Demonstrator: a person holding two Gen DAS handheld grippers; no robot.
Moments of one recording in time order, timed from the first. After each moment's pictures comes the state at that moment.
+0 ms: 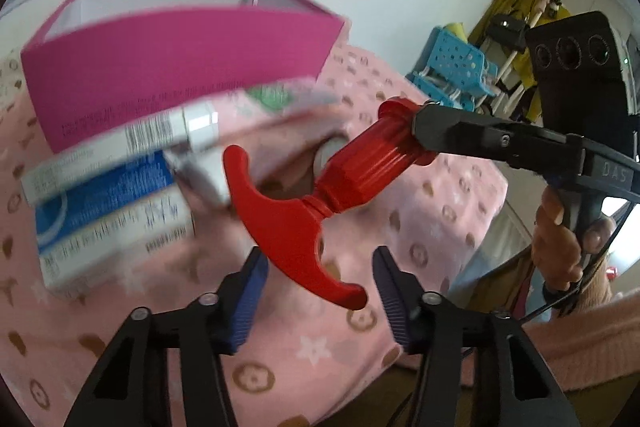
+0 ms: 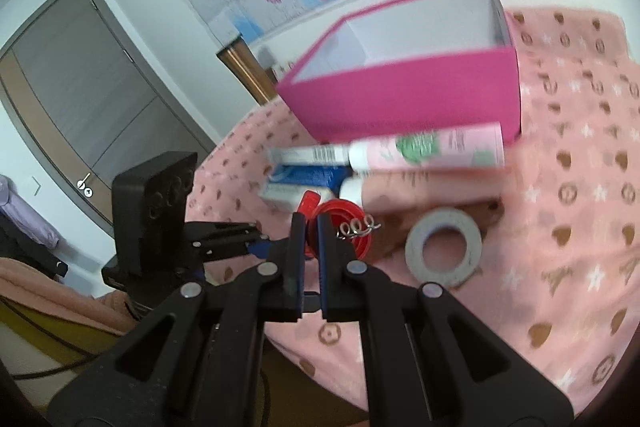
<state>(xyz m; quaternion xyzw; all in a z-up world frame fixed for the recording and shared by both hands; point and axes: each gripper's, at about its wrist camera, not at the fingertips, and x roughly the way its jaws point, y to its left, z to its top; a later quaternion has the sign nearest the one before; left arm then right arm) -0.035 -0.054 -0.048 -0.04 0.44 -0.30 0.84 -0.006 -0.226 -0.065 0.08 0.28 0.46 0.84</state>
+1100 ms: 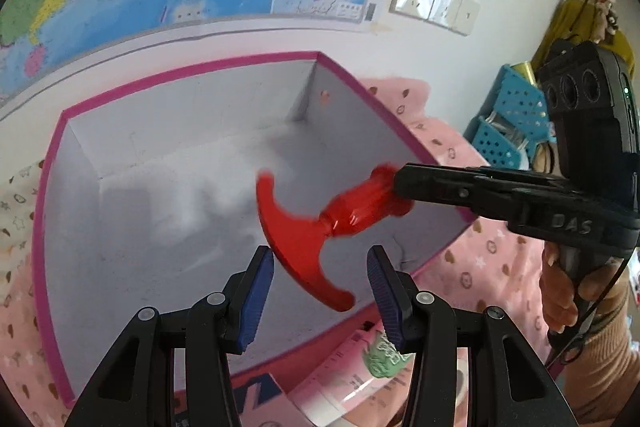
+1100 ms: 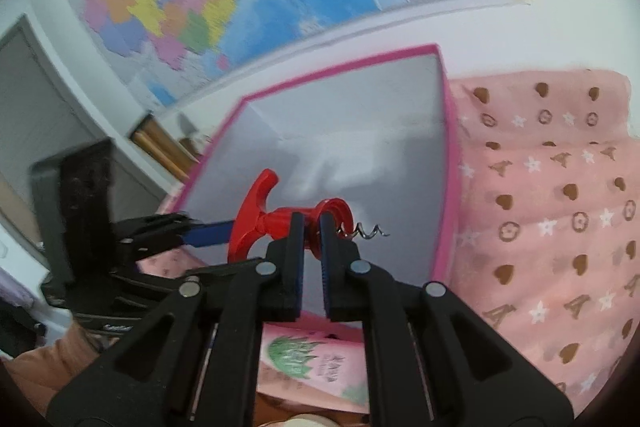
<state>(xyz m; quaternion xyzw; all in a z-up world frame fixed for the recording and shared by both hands) 0.146 -0.058 0.008 0.00 0.44 -0.22 0.87 0.170 -0.227 0.000 0.09 0.30 0.36 0.88</state>
